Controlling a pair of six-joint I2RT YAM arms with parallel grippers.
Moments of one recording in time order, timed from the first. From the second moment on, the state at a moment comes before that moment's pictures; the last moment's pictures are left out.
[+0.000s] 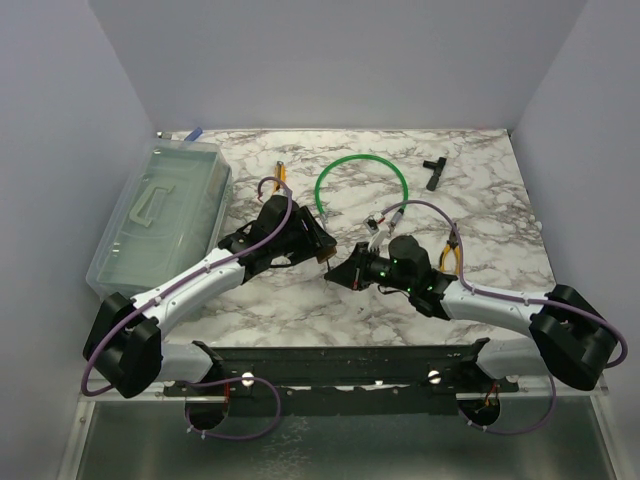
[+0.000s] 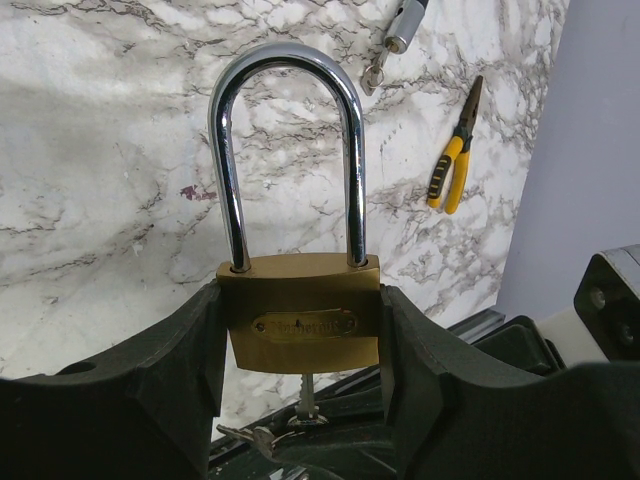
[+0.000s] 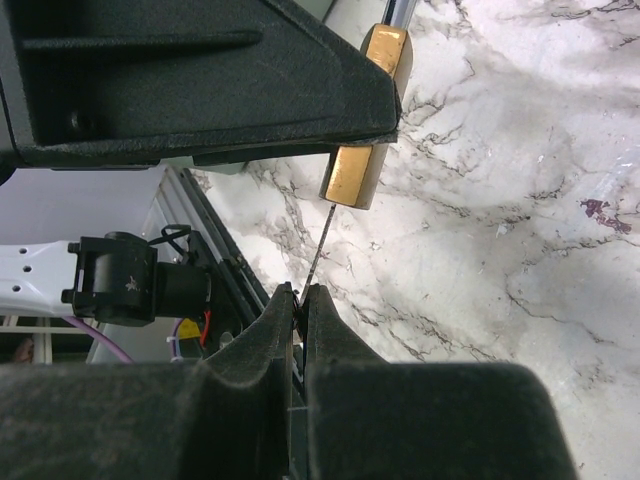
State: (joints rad) left arm -0.66 1.30 0.89 -0.25 0.08 -1.05; right arm 0.82 1.30 0.52 0.49 -0.28 0.76
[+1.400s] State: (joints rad) left arm -0.66 1.27 0.86 -0.22 0.11 -1.05; right arm 0.82 1.28 0.55 0.42 -0.23 0.73
